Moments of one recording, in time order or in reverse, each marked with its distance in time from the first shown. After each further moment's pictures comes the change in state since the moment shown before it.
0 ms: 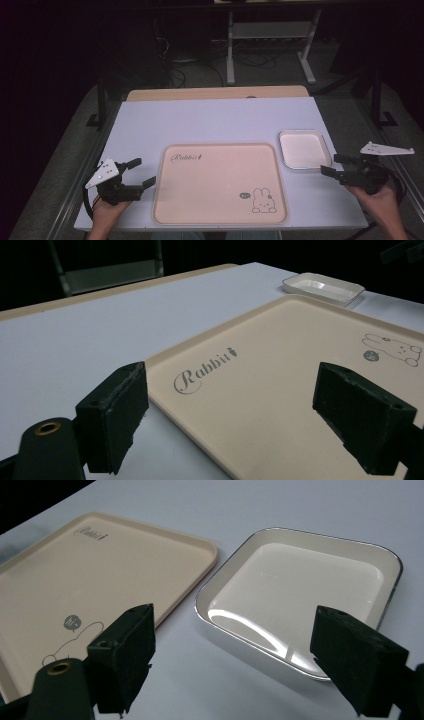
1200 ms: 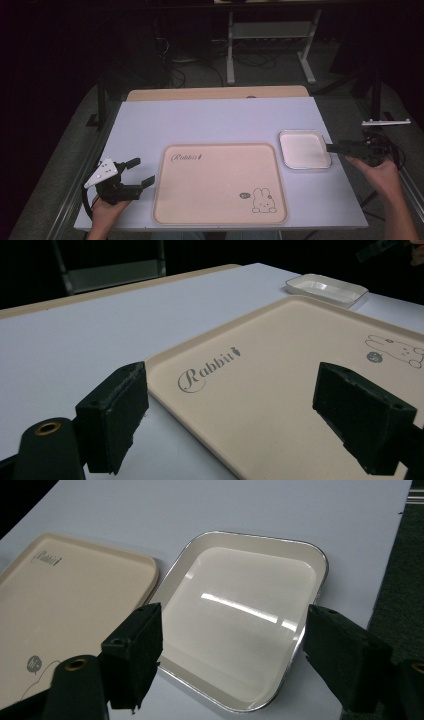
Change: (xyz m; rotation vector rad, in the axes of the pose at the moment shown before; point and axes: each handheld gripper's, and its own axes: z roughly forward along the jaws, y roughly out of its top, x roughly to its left) left arm 0.003 -0.001 -0.001 -0.003 0.006 -0.014; right arm -0.063 0.041 0.018 0.114 -0.027 0.182
